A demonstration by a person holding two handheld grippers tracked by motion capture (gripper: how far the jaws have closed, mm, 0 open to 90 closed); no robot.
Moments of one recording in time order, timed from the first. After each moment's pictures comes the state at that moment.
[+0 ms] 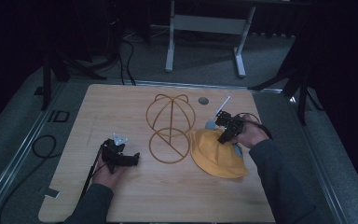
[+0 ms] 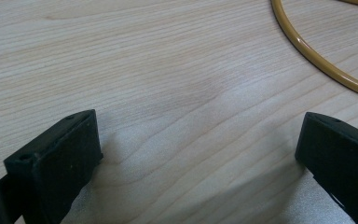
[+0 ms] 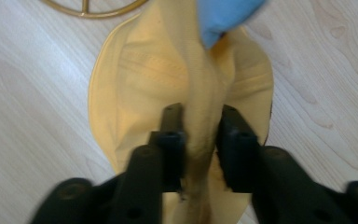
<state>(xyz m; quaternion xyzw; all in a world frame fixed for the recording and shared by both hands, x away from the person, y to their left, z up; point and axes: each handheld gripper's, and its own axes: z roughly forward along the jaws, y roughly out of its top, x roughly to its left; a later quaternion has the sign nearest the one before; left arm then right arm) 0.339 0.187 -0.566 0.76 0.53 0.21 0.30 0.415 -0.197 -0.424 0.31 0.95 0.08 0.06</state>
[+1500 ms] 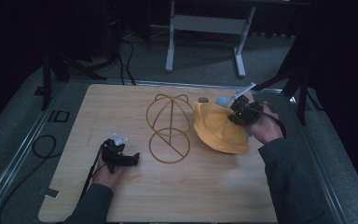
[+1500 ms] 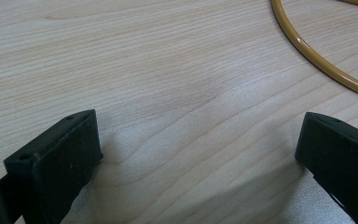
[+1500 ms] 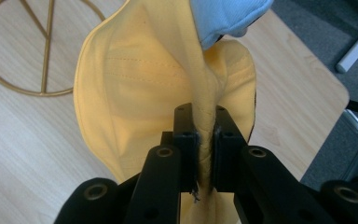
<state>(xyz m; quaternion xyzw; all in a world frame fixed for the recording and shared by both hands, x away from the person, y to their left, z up) 0.339 0.187 -0.566 0.76 0.53 0.21 0.30 0.406 -0.226 -0.365 0.34 0.90 0.19 0.21</state>
